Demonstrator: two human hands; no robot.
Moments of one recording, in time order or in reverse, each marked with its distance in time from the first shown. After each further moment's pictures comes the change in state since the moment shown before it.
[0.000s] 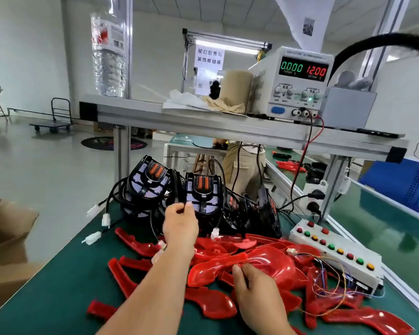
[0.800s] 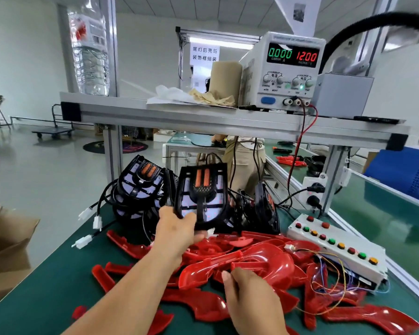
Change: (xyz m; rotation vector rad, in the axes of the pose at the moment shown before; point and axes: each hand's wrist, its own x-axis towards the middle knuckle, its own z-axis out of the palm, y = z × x) left_hand -0.025 0.009 -0.012 0.034 -0.282 0.032; right_hand -0.004 0.003 -0.001 -0.250 0.025 -0.114
